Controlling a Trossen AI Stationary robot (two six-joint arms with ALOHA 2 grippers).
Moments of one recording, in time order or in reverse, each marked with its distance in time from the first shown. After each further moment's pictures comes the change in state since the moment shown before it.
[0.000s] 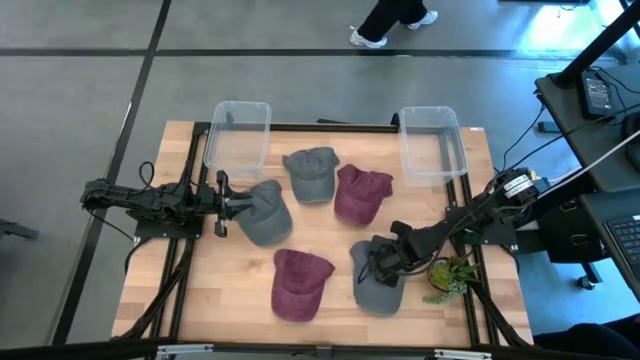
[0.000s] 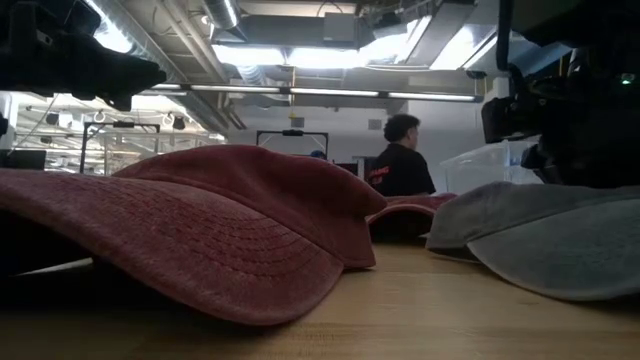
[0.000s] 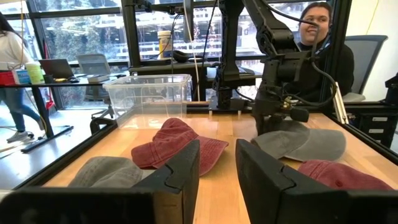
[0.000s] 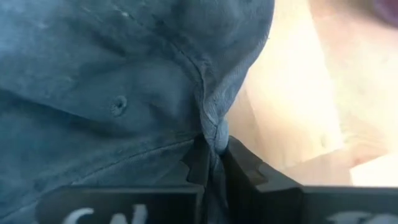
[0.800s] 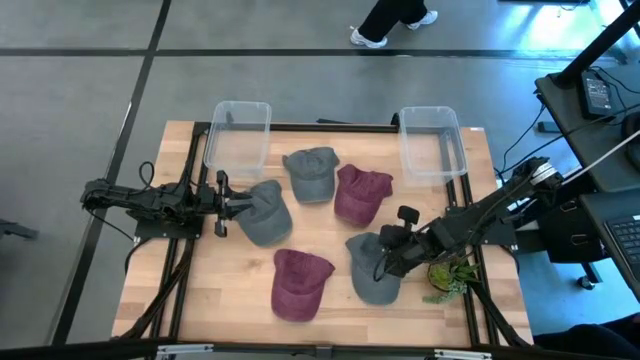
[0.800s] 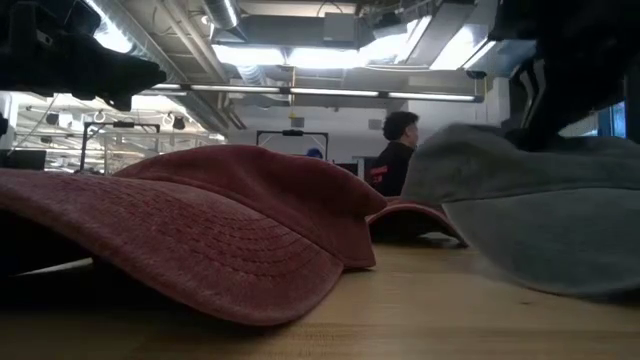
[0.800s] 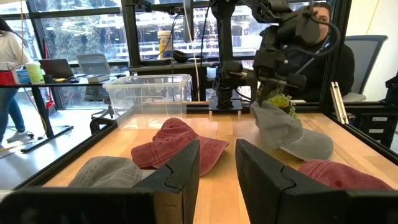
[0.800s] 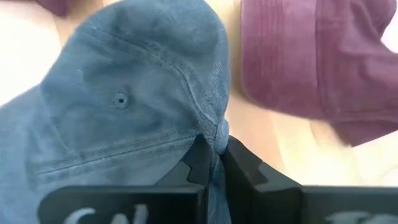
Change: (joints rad) left arm 0.000 0.000 0.000 0.000 0.000 0.000; right arm 0.045 -0.274 0.059 -0.156 0.231 -0.102
